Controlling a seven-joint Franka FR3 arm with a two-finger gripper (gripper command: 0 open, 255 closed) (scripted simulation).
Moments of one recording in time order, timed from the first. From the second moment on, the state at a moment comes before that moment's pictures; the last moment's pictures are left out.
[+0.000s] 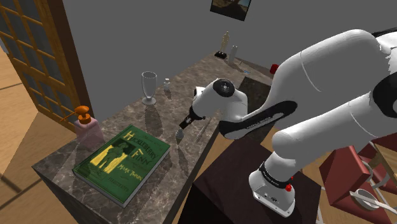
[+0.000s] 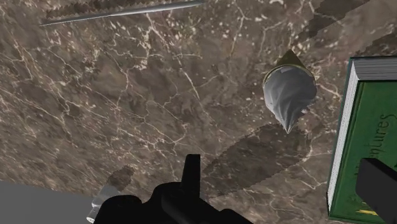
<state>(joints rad) -0.55 -0.36 0.91 -2.81 -0.36 2.95 0.58</state>
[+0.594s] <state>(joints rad) -1.39 -0.47 1.77 -2.71 -0.54 3.19 0.89</state>
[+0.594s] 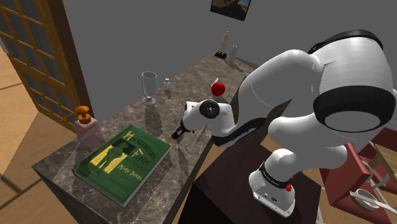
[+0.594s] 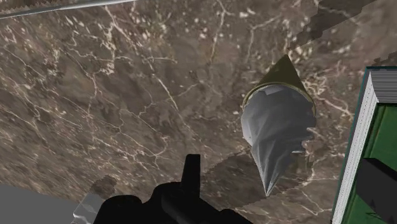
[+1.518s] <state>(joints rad) -1.51 -0.54 1.90 -2.70 -0.52 3.27 0.92</state>
